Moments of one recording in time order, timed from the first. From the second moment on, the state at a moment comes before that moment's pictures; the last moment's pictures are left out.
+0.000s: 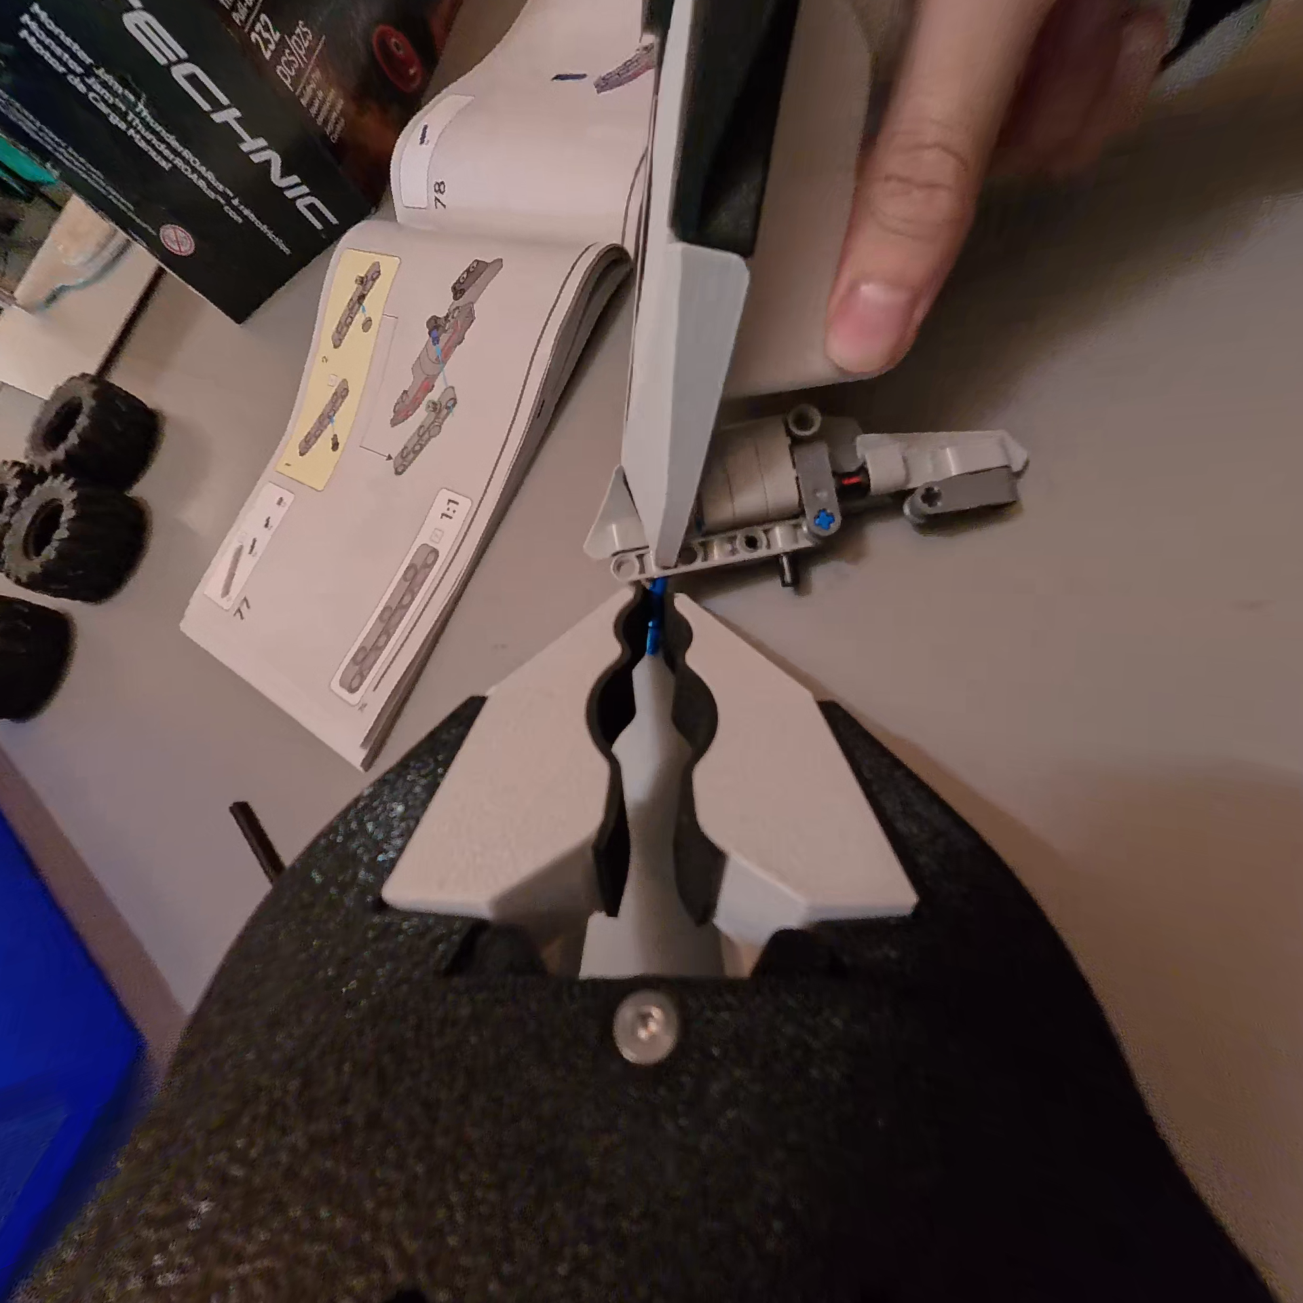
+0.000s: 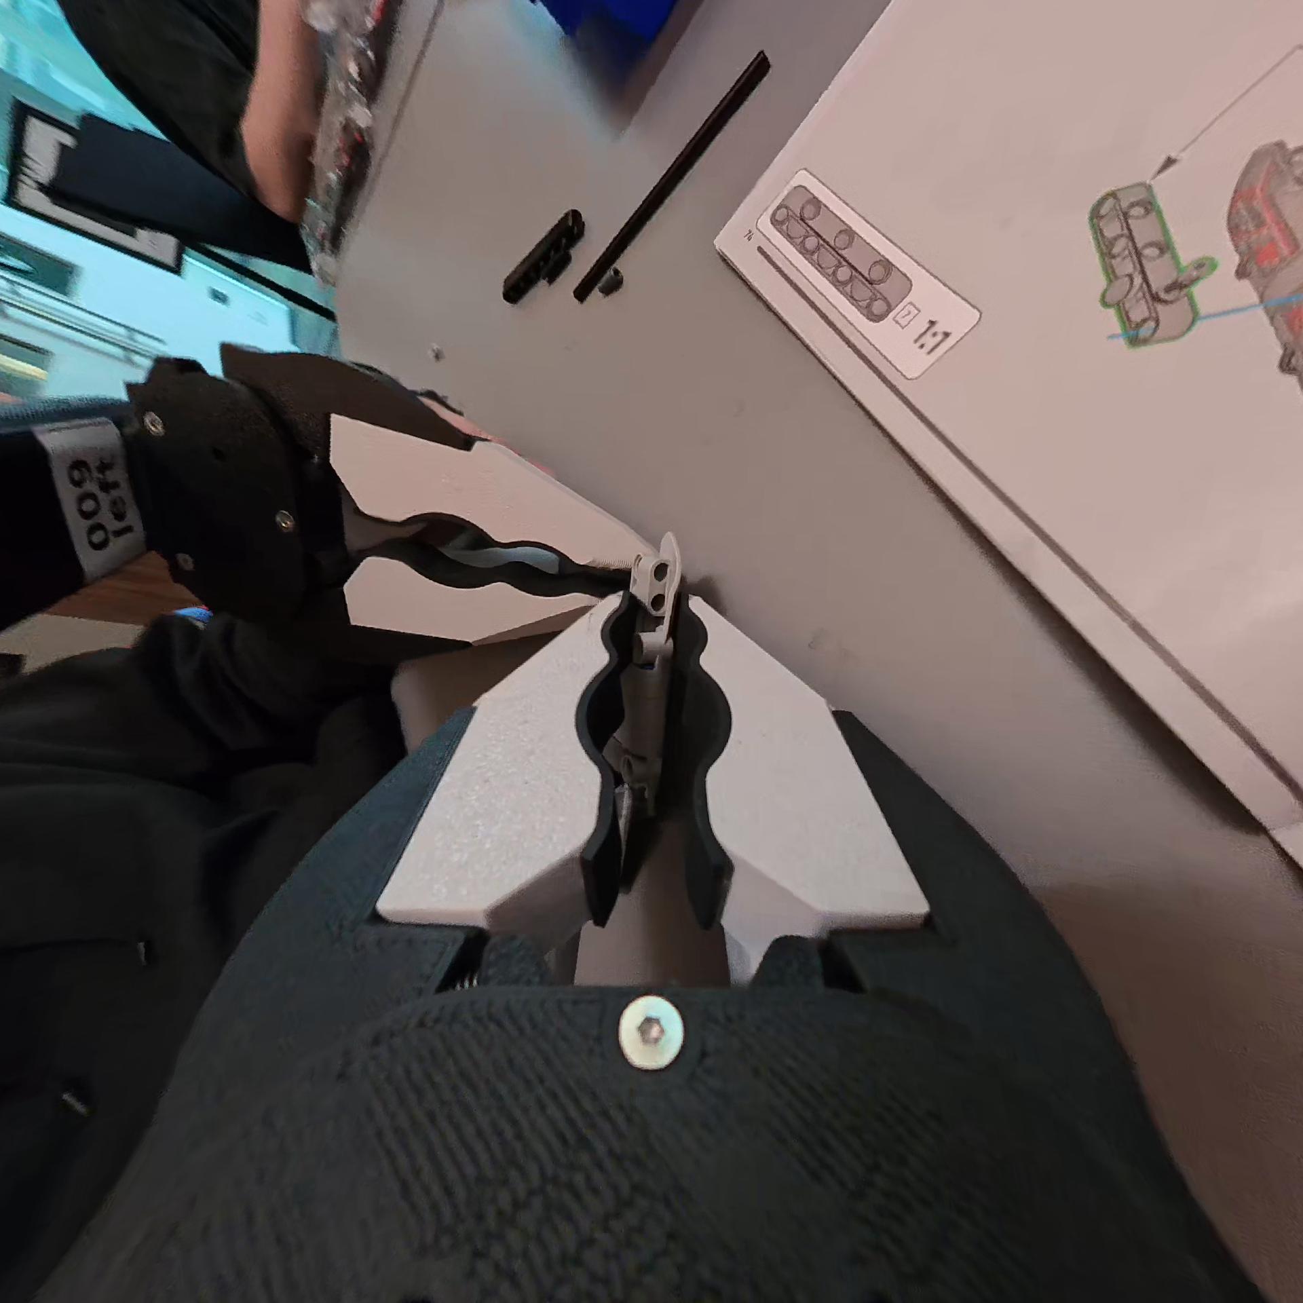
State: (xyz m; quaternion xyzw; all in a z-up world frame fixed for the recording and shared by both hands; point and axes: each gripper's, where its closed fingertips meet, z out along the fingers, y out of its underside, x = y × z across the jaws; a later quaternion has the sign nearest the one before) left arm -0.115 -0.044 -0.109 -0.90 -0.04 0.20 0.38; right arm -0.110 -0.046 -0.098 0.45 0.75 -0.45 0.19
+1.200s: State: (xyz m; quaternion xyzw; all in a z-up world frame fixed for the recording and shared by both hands) left arm -0.113 -0.055 -0.113 -0.91 -0.02 0.09 0.40; right arm -0.117 -0.049 -0.093 0.46 0.70 -0.53 0.16
